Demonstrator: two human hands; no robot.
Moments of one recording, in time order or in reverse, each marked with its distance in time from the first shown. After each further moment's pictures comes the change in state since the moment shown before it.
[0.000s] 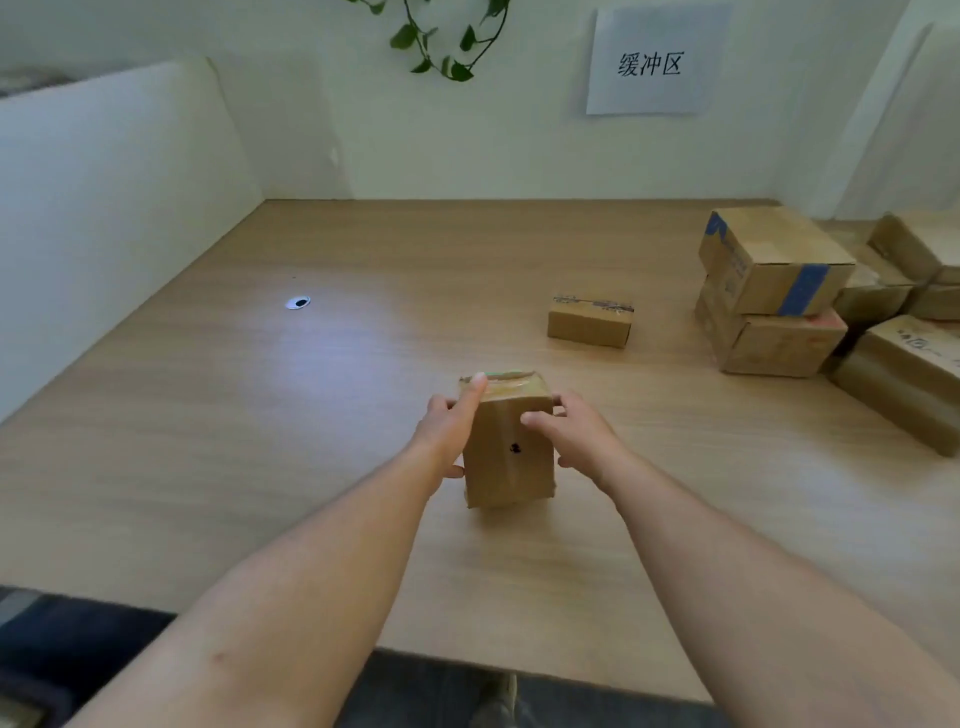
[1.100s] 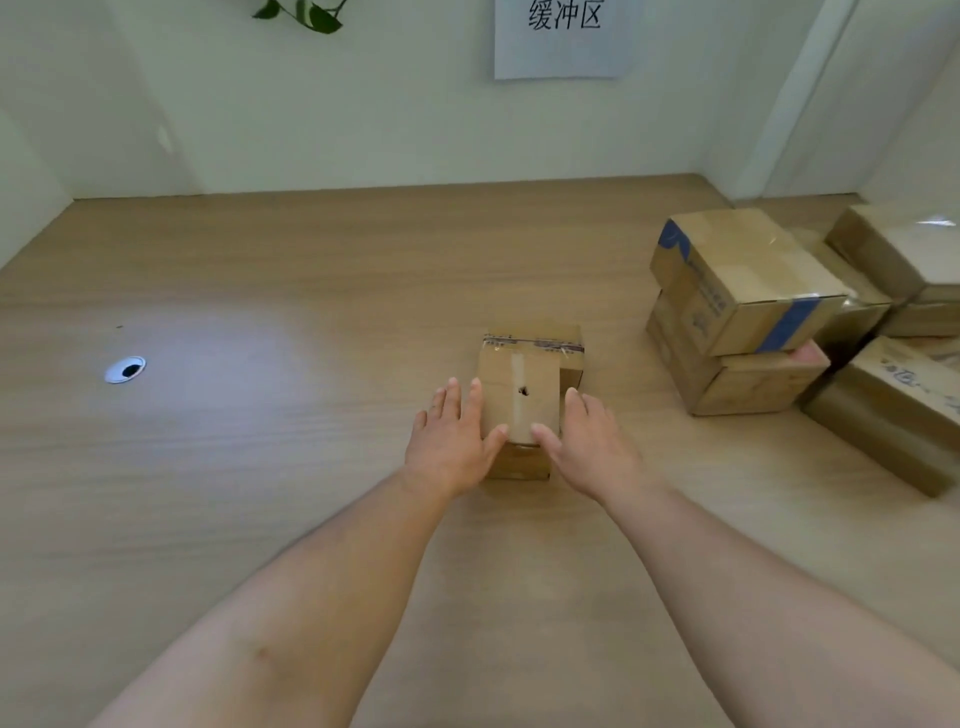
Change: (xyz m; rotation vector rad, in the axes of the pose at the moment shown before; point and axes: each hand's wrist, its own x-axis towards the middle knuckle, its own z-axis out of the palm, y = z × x) left_hand 0.185 0.077 0.083 1.103 -0.155 0.498; right_hand 0.157 0.007 -0.075 -0.705 0.209 0.079
